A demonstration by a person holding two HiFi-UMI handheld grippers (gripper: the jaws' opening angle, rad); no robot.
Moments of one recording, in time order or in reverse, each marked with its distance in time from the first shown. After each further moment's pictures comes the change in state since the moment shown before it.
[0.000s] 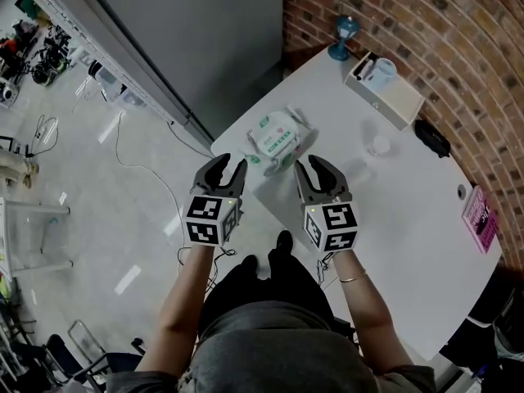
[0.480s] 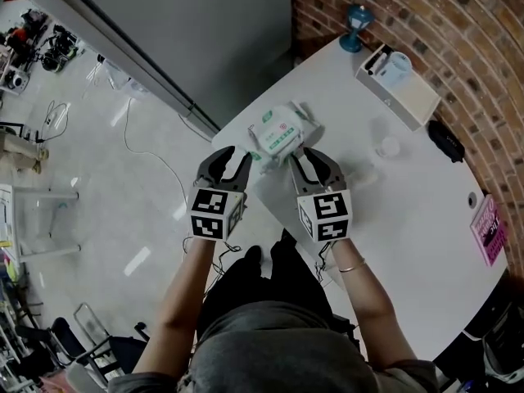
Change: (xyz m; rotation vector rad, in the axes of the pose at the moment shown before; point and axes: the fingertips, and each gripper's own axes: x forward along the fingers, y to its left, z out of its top) left arm 0.021 -0.003 -0.005 0.056 0.087 0.047; right arm 0.040 -0.004 -0.026 -0.043 0.076 0.088
